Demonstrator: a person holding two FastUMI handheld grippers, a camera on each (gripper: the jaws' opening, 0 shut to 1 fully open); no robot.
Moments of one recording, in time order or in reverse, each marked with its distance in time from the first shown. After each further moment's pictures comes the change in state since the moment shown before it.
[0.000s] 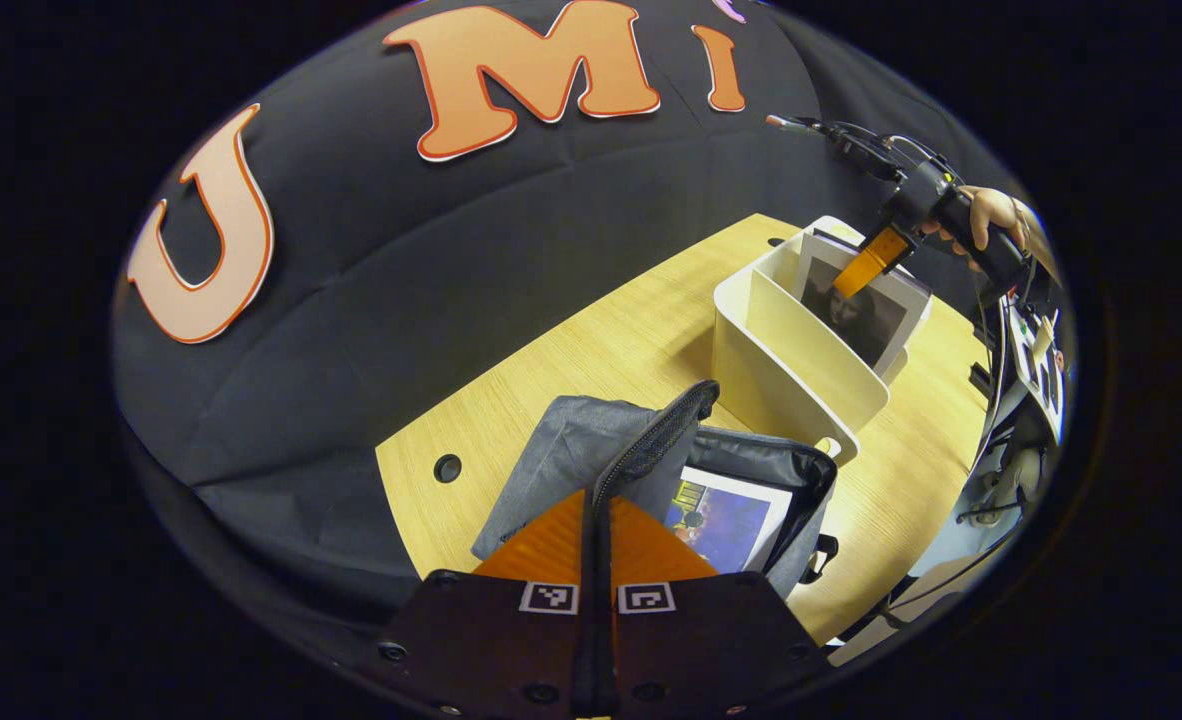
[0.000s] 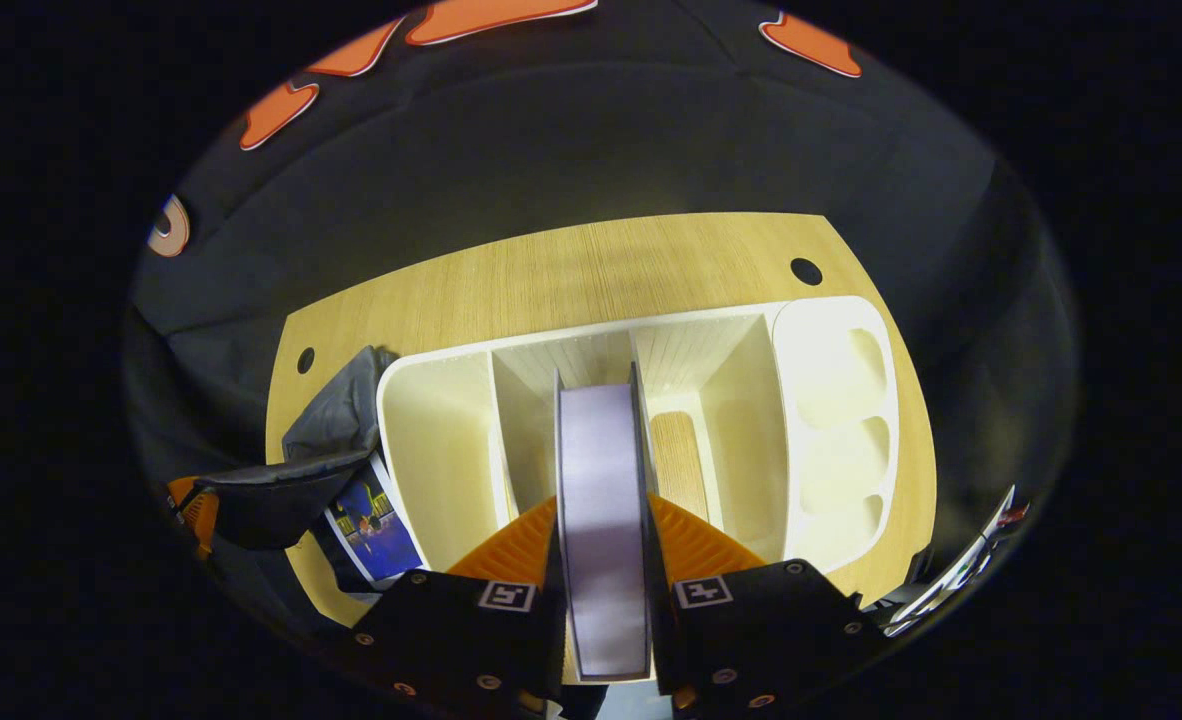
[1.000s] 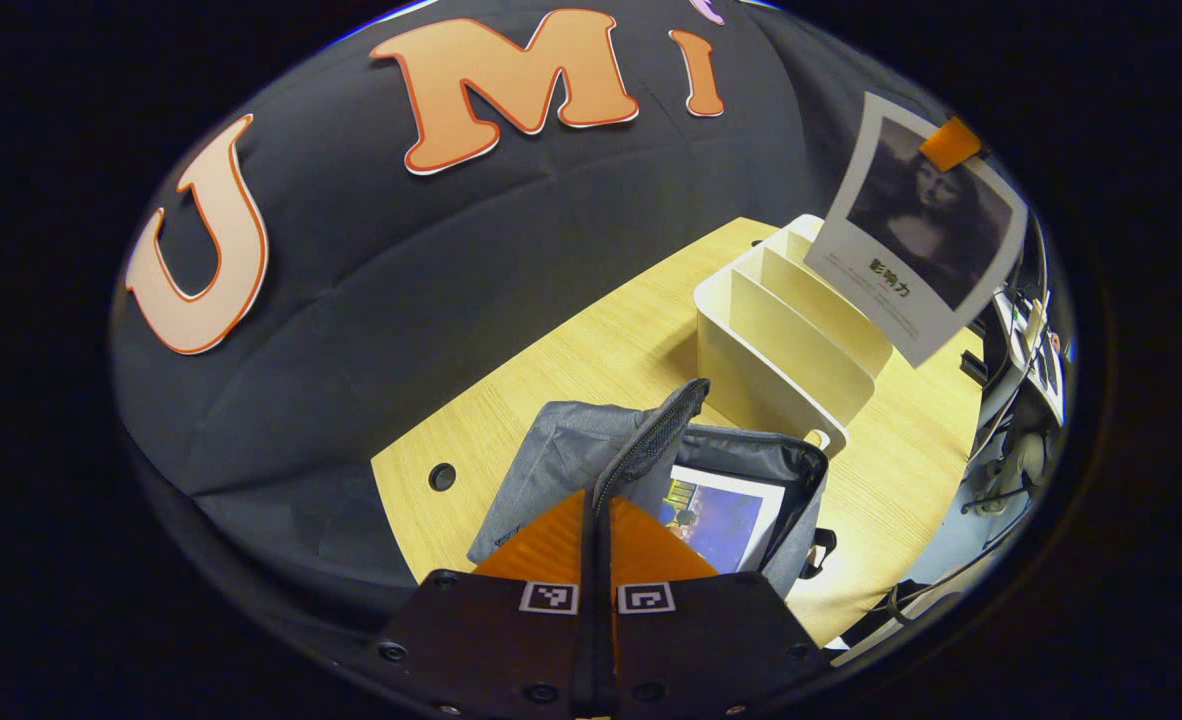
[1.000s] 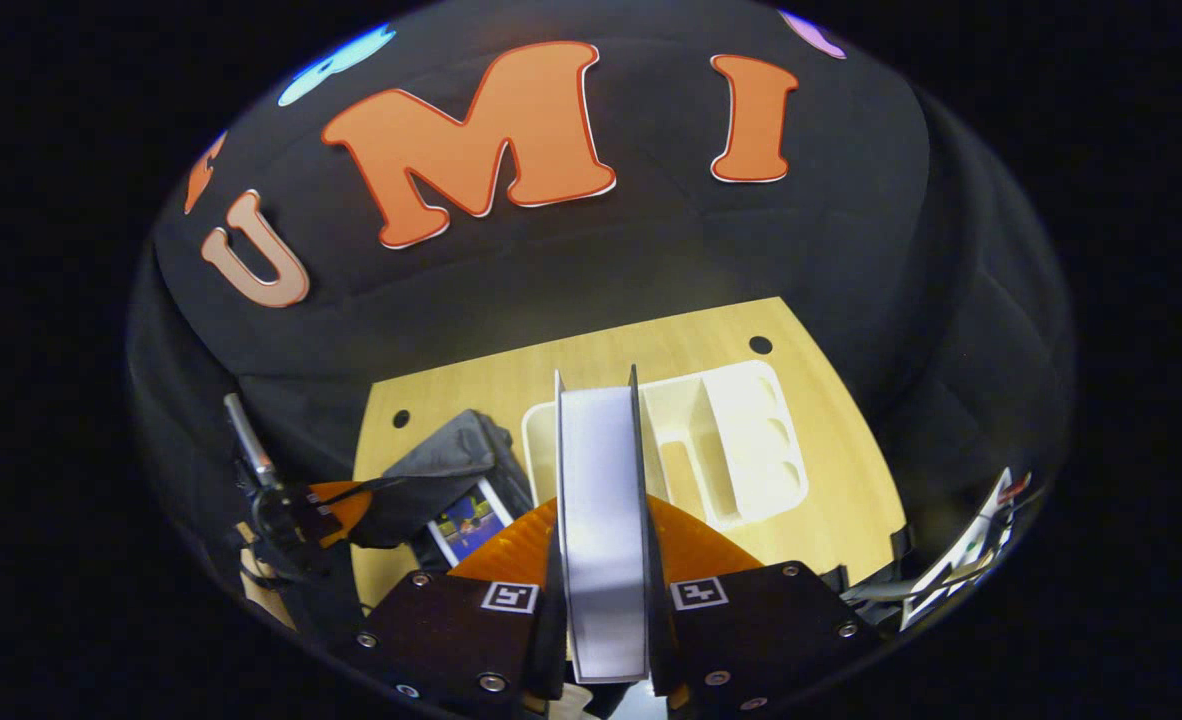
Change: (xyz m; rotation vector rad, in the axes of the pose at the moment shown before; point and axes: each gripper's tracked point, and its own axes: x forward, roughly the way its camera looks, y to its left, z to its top) left arm -0.008 -0.009 -0.004 0.053 -0.045 -0.016; right arm -0.230 0.037 -0.036 0.106 -0.290 0.127
